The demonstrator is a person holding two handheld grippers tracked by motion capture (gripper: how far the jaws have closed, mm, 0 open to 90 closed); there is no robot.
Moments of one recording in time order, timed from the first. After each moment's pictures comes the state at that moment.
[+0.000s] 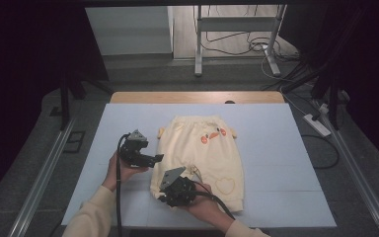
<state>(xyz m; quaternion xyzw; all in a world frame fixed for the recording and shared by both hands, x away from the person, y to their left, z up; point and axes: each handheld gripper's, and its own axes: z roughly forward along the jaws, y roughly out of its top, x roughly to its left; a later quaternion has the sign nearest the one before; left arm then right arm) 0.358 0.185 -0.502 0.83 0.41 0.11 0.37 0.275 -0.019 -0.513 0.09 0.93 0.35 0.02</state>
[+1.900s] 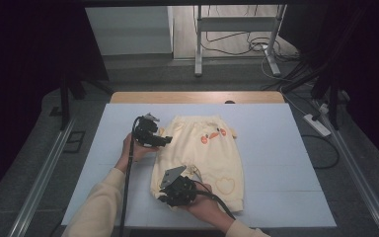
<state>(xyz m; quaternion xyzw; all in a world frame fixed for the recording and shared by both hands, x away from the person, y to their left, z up) 0.440 0.162 -0.512 0.83 0.43 0.10 0.34 0.276 -0.020 -0.512 0.09 0.93 0.35 0.02</state>
